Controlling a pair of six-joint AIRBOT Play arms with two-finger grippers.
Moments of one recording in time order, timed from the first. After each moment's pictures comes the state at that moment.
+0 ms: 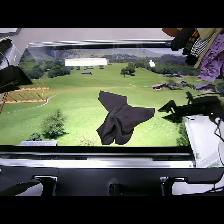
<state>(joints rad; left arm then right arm) 0.07 -1.29 1.84 1.34 -1.69 -1.74 -0.35 -1.60 1.09 2.37 -1.19 -1.75</state>
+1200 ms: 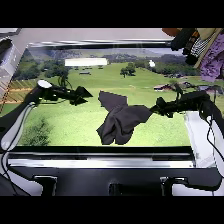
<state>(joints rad) -0.08 -1.83 1.46 0.57 -1.08 -1.31 -0.20 -1.49 1.09 2.39 -1.17 -1.80</state>
